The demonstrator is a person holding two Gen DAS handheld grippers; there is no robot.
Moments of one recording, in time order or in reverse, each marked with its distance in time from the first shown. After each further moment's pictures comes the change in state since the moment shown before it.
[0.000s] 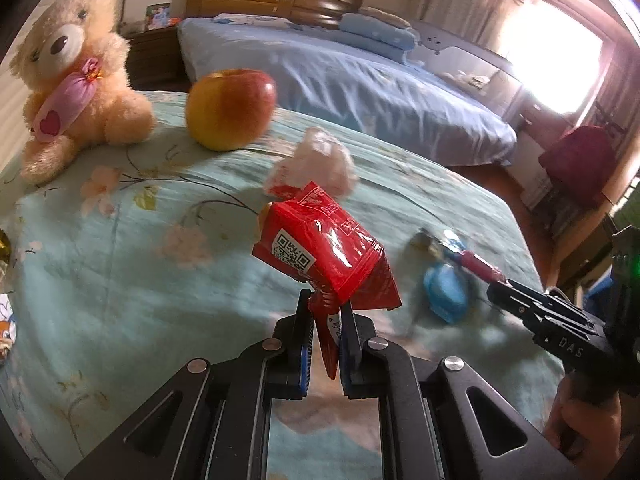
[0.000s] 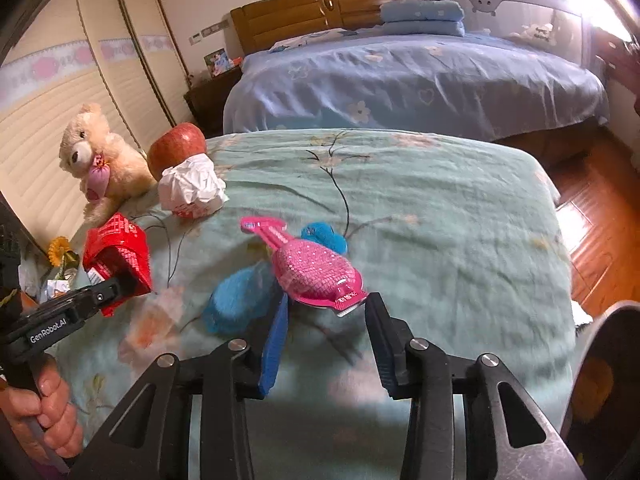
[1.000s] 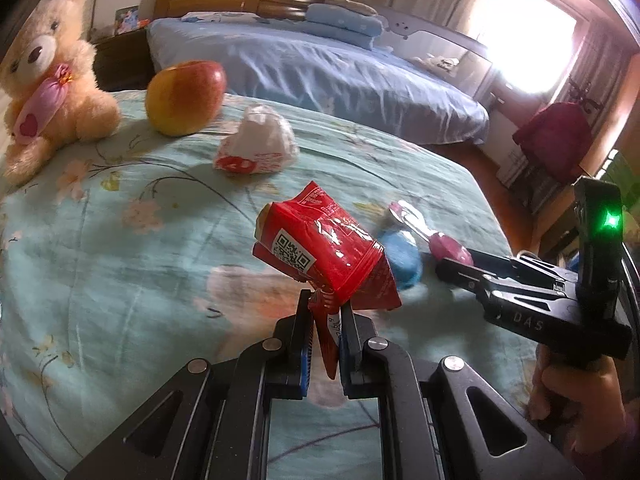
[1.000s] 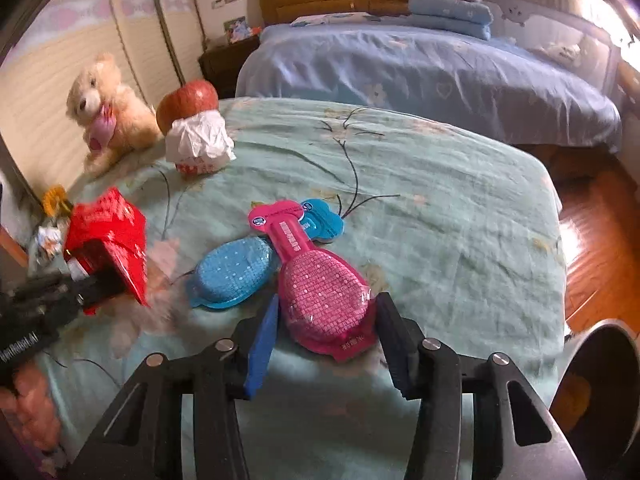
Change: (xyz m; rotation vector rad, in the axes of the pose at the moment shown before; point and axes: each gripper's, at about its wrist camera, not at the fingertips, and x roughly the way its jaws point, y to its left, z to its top) left arm -0.014 -0.029 -0.025 0.068 0.032 -0.063; right arm 0.006 0.006 -0.006 -0.115 0.073 -0.017
